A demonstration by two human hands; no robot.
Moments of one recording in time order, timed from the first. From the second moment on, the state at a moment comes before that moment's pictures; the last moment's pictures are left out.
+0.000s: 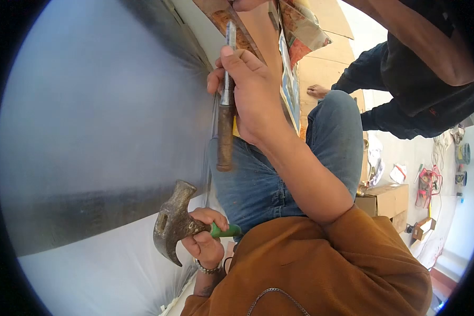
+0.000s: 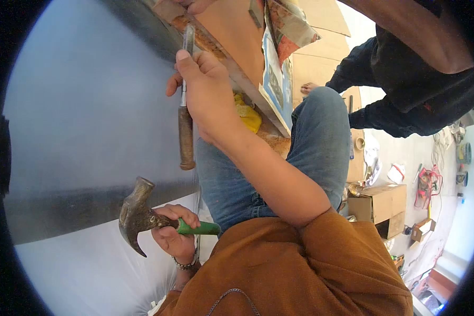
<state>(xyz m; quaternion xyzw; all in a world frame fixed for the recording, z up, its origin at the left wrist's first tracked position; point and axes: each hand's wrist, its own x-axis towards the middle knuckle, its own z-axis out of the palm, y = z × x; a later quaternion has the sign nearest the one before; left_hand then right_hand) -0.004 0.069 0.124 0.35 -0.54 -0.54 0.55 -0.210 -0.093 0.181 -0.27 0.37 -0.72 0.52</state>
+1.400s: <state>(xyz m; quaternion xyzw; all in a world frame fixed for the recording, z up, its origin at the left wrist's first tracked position) -0.006 0.069 0.130 0.35 -0.55 -0.54 0.53 -0.215 -0.090 0.203 -0.23 0.34 -0.71 0.57</state>
